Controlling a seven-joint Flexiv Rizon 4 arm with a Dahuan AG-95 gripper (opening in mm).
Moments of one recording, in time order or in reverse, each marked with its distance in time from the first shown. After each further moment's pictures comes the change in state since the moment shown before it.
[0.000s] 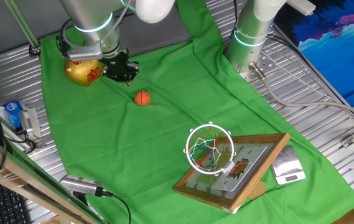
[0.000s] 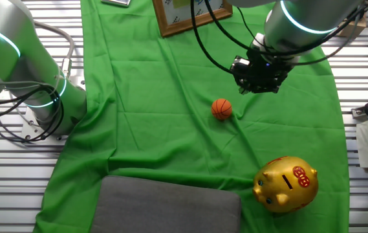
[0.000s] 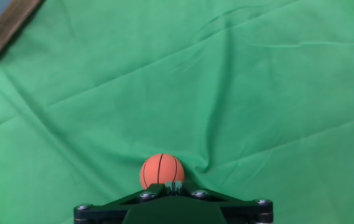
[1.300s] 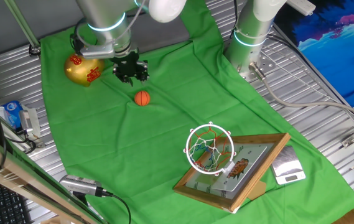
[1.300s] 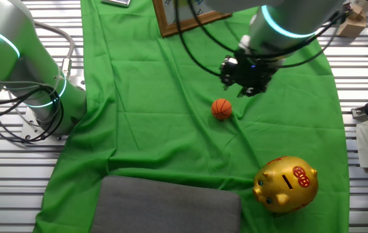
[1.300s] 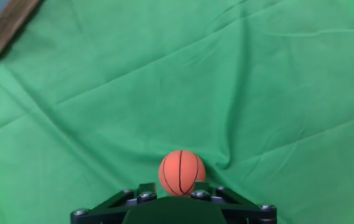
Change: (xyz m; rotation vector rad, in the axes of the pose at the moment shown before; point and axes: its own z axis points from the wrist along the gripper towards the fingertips) arm 0.009 0.029 0.019 0.004 -0.016 0.014
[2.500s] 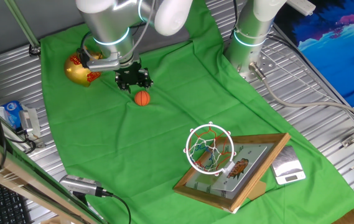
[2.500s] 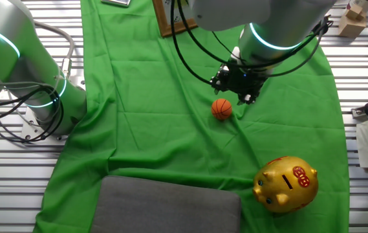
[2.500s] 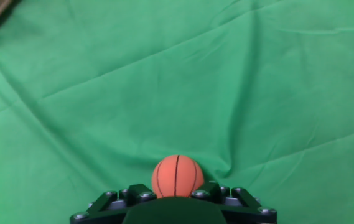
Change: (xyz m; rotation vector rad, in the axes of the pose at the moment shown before) arm -0.003 -0.008 0.042 0.023 0.017 -0.030
